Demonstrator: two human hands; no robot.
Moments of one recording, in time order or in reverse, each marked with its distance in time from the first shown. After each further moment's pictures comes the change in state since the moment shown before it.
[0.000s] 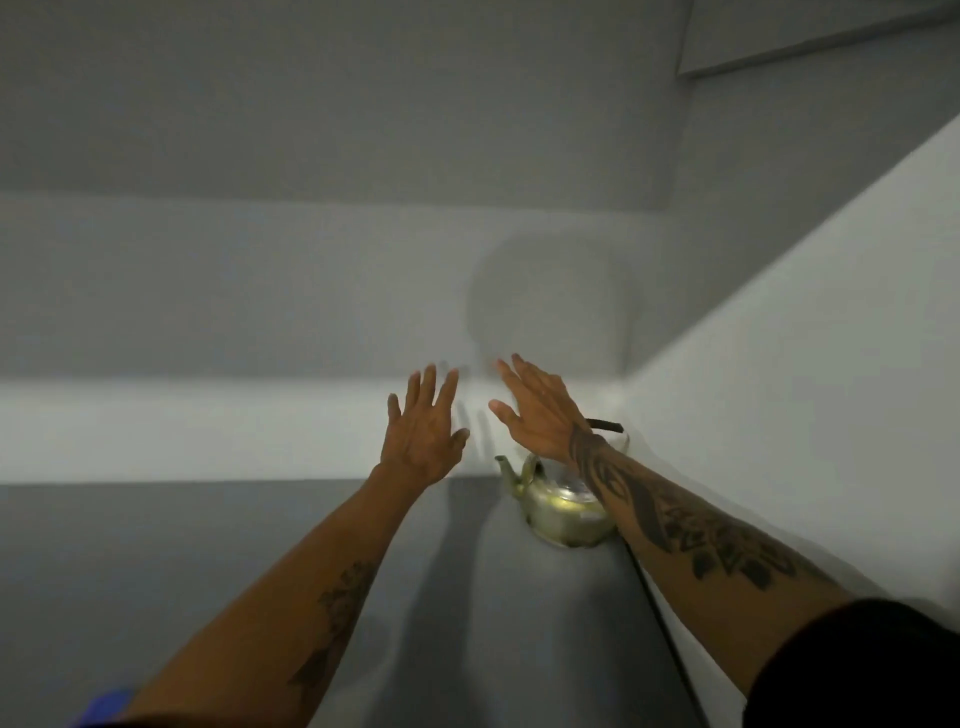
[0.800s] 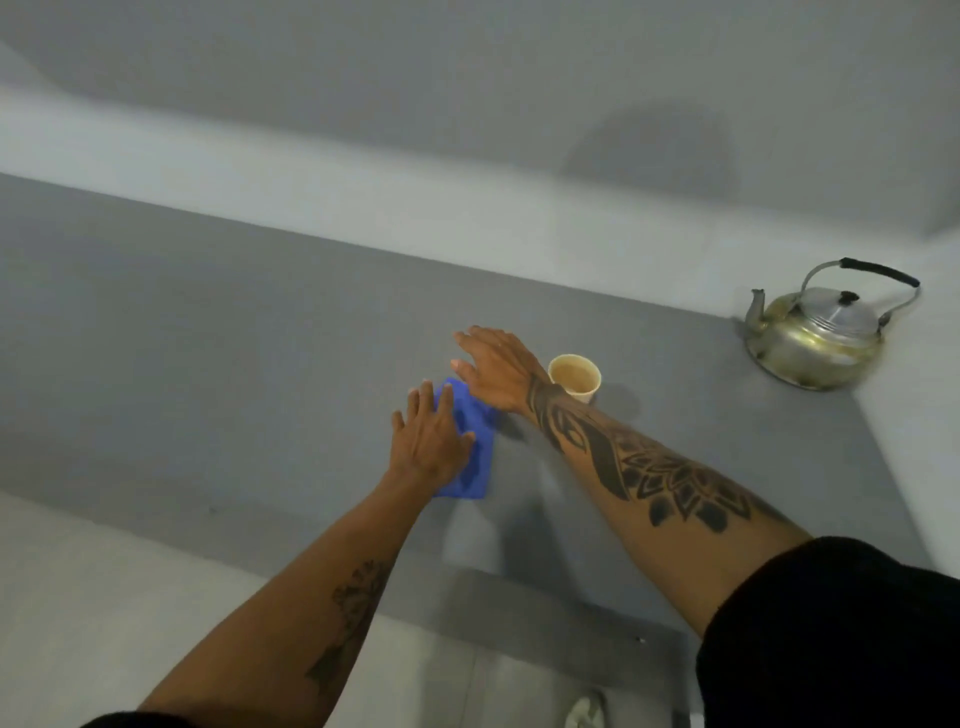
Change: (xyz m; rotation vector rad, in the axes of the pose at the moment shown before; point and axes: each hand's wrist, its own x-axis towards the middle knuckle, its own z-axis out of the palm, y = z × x) left_hand -0.394 -0.250 -0.043 -0.081 -0.278 -0.538; right_hand -0.129 -0.426 0.175 0.090 -0.369 -0.294
